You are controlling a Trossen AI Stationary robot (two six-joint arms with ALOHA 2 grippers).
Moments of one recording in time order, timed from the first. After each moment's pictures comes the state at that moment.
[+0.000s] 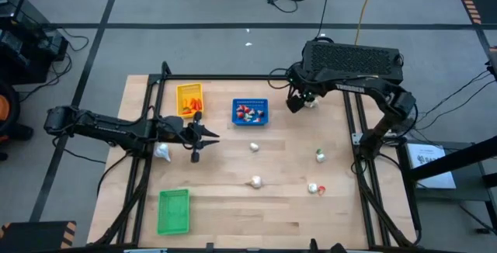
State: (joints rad) left arm 0.02 0.96 0.33 0.26 0.00 0.14; right arm -0.64 1.65 1.10 -0.78 0.20 0.31
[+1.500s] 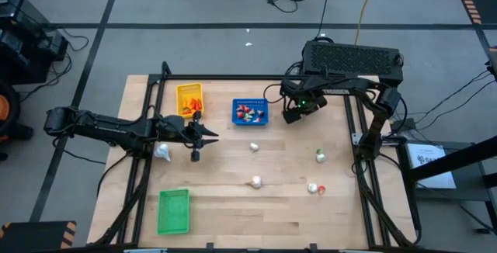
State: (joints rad) left arm 0.05 0.96 0.33 0.22 0.00 0.14; right arm -0.56 1.80 1.10 -0.88 0.08 0.58
